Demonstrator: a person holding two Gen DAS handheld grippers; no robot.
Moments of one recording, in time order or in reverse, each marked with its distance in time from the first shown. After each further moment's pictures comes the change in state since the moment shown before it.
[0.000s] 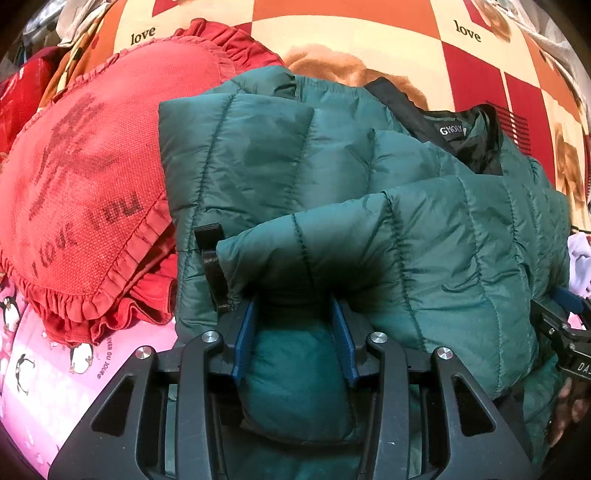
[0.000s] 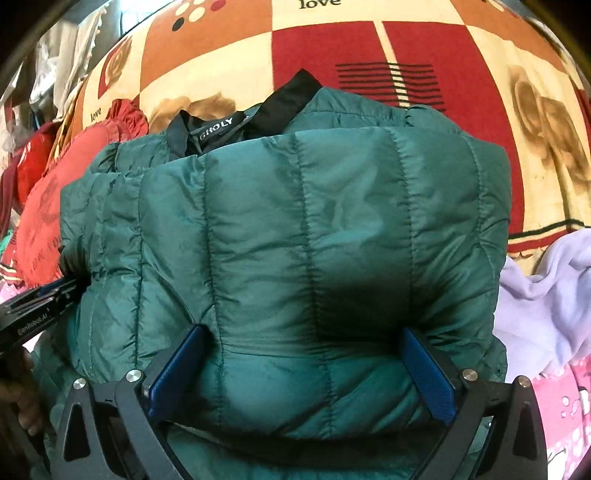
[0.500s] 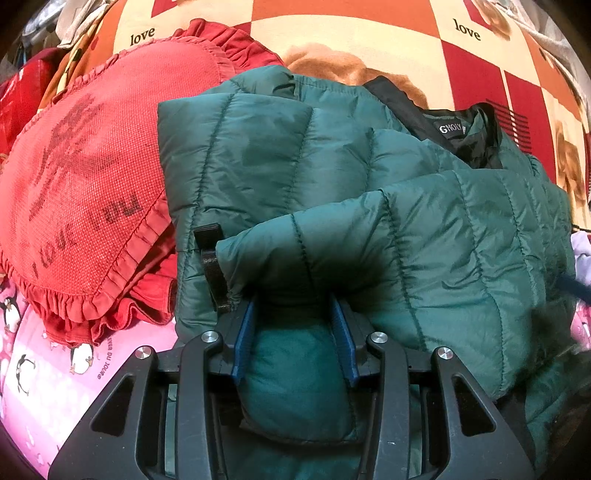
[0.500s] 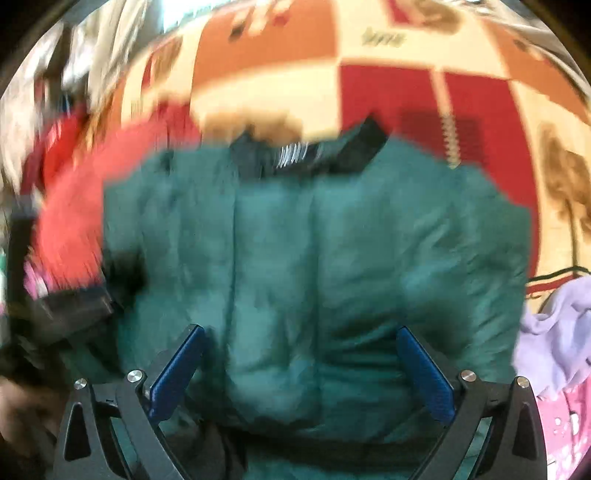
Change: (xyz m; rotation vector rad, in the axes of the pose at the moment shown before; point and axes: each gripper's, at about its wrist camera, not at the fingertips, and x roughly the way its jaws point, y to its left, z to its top) left arm 0.003 -0.004 0.001 0.009 0.000 0.006; right arm -0.014 0.055 0.005 -0.132 -0.003 0.015
